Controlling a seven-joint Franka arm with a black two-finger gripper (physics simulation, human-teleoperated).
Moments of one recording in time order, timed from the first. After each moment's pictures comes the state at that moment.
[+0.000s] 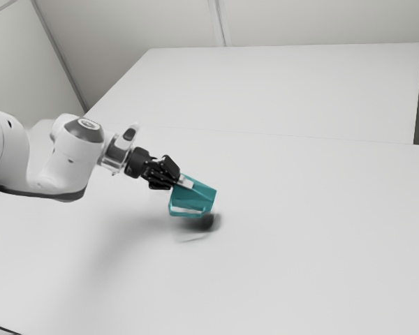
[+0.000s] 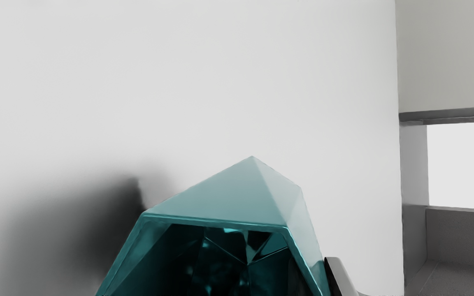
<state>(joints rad) -0.15 0.09 0.26 -2.20 -1.11 2.01 0.74</state>
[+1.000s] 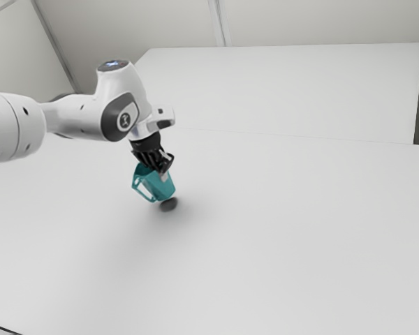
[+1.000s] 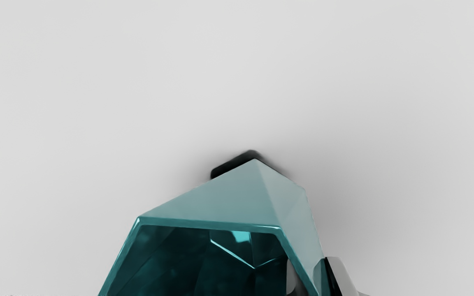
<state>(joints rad) -0.15 0.14 0.13 -2.00 -0.02 2.18 0.19</state>
